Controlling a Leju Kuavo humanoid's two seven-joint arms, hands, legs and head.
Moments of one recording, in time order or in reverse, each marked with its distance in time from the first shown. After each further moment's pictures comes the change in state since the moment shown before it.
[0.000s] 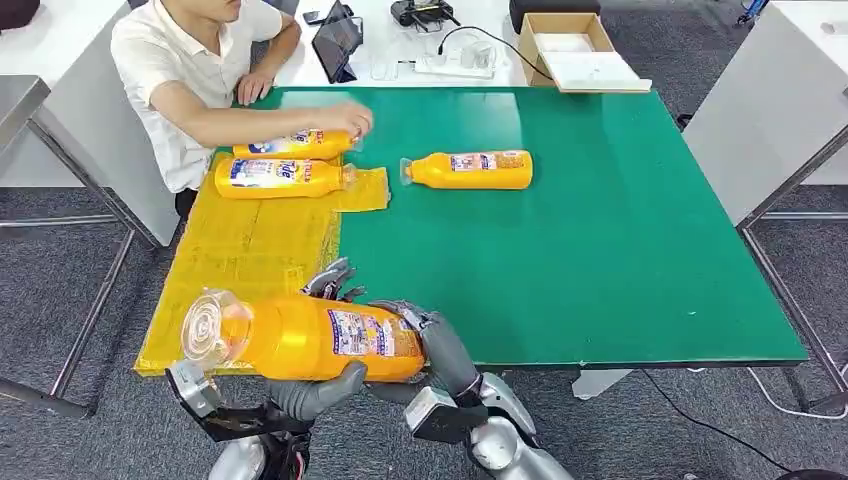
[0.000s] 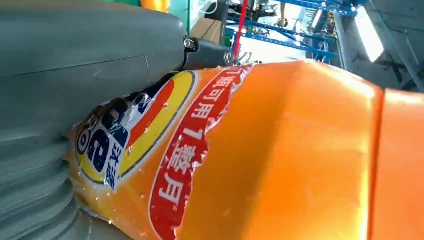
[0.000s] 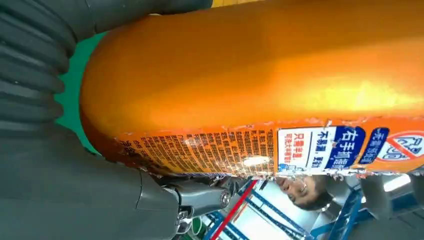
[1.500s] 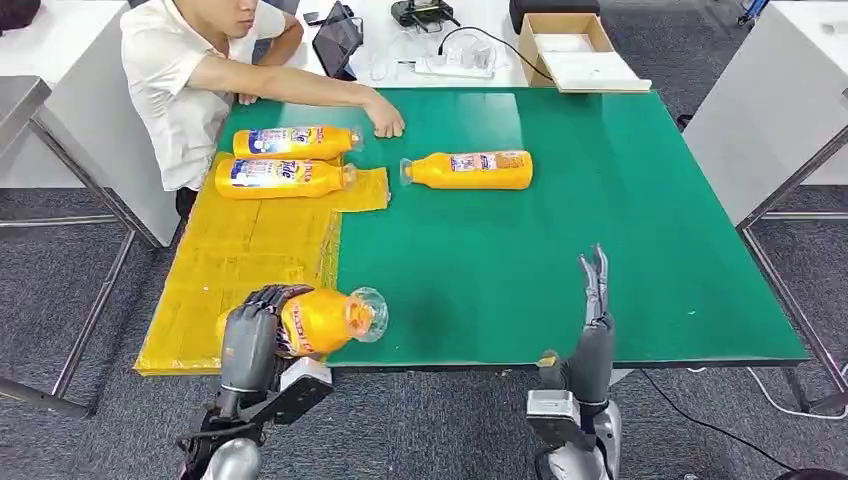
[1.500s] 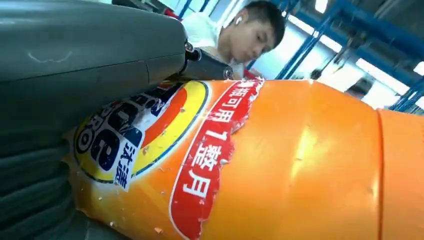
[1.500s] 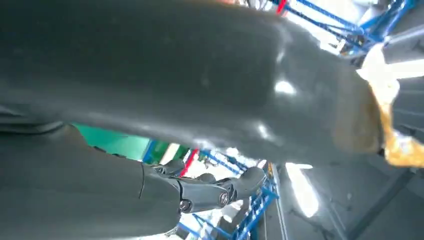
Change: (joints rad) left arm -0.035 0.084 0.147 0.119 -1.186 0.640 0.344; right arm 0.237 0.027 -0.423 -0.327 0.041 -0.399 -0.061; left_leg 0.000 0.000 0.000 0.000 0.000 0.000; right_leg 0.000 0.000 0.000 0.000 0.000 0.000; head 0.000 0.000
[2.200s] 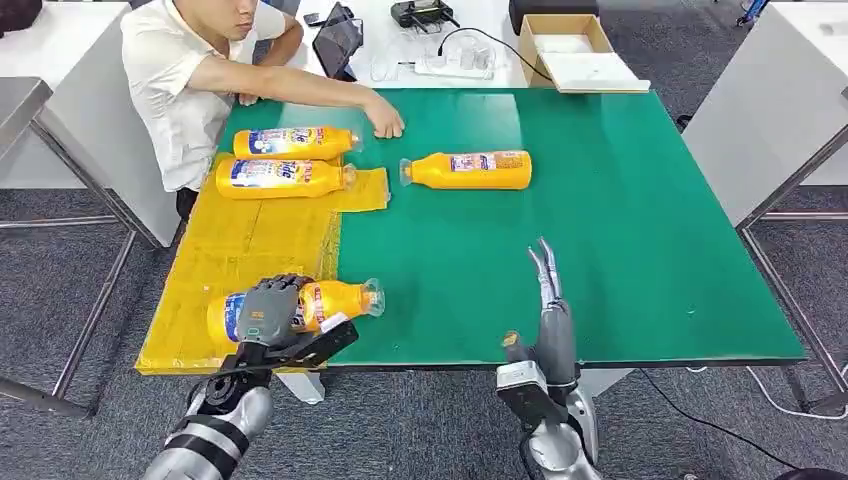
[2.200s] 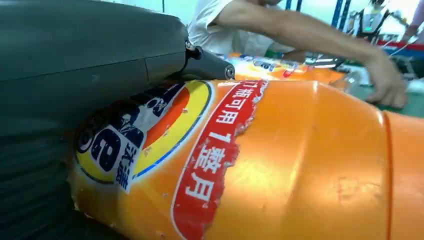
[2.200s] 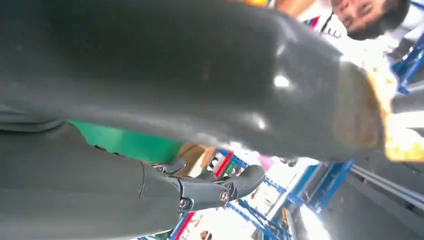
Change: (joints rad) left arm -0.331 -0.001 0.011 0.585 -0.231 -0.021 0.197; right arm -0.083 0.018 0.029 0.151 0.034 0.095 0.056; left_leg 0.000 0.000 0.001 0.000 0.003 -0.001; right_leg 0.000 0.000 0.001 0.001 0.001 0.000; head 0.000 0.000
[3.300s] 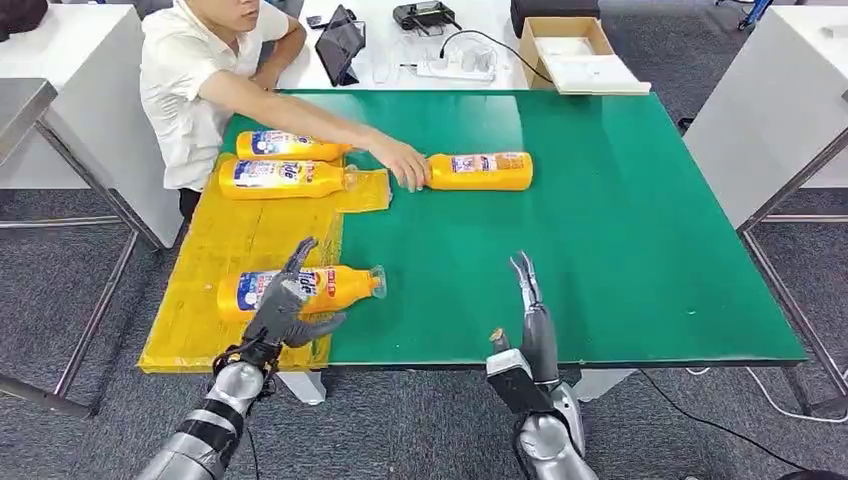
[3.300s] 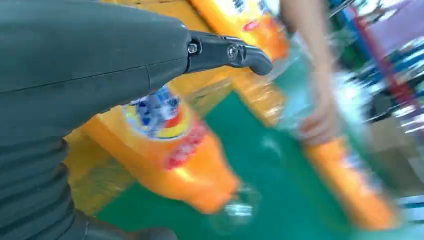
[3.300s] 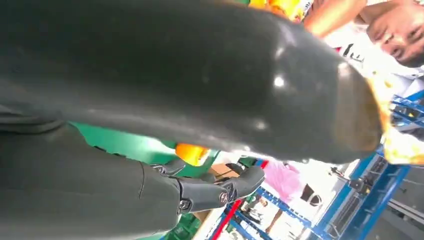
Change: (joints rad) left arm 0.021 -0.042 0.087 -0.068 0.825 -0.309 -0.461; right arm -0.062 -0.006 0.006 0.199 -0.061 0.015 -0.026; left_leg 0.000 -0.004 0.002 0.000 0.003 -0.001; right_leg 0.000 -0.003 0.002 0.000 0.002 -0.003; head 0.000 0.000
